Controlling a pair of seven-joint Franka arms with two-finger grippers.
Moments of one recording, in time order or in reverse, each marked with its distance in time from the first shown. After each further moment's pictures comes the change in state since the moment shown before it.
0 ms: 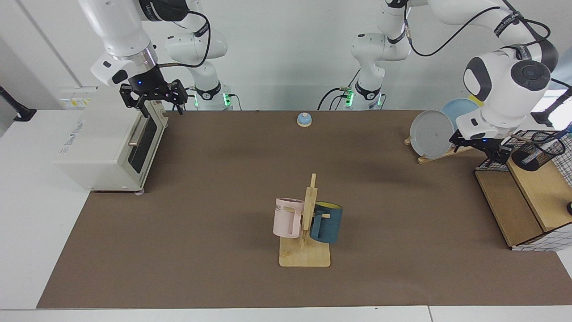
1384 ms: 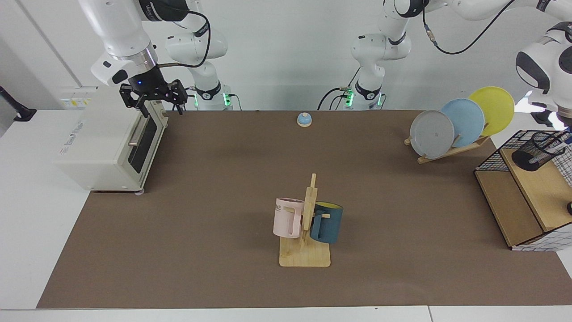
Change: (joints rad) left arm 0.149 0.150 0.126 0.294 0.545 0.035 1.268; right arm 0.000 0.000 0.000 0.000 -0.002 0.000 0.000
